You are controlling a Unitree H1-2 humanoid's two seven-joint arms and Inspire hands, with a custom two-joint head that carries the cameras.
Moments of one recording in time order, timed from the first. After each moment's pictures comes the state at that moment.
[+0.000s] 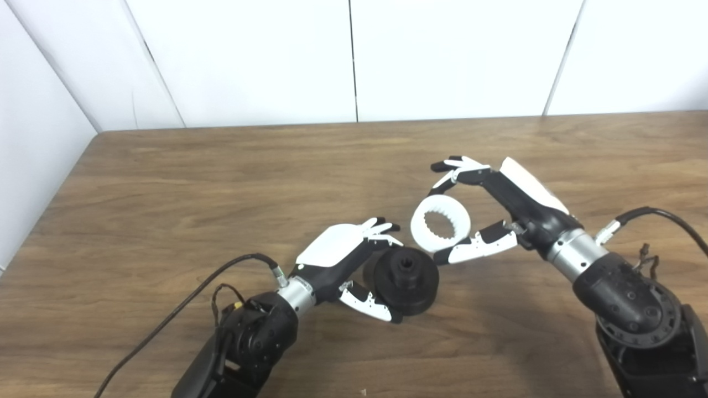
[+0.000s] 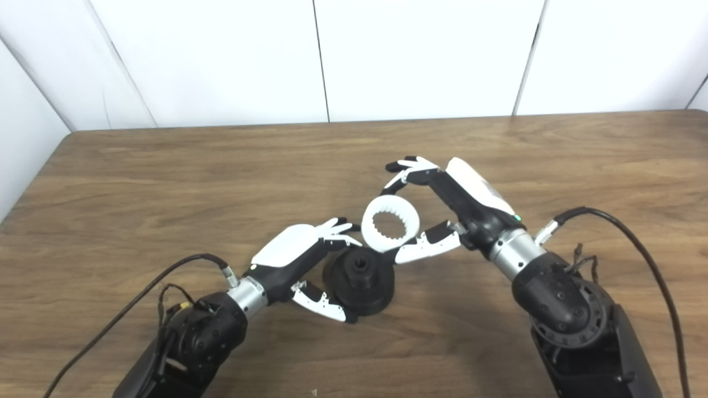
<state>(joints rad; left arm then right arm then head) -0.17 0.26 -0.43 -0.17 0.67 0.11 -0.35 -0.27 -0.33 0.26 -0.54 -0.44 0.45 0.43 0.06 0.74</state>
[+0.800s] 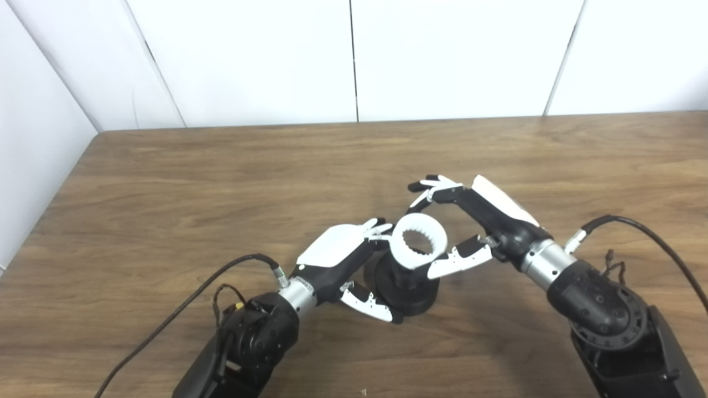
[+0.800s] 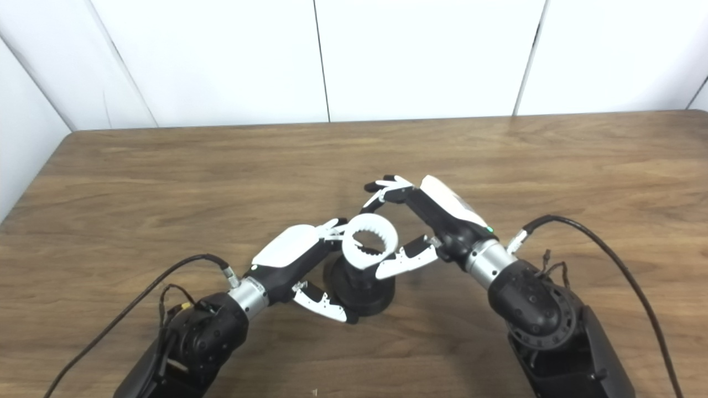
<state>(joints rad) -0.17 0.26 -0.44 -0.18 0.68 0.14 -0.35 -0.27 -0.30 0.34 -0.47 -0.43 0.44 0.43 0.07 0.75</state>
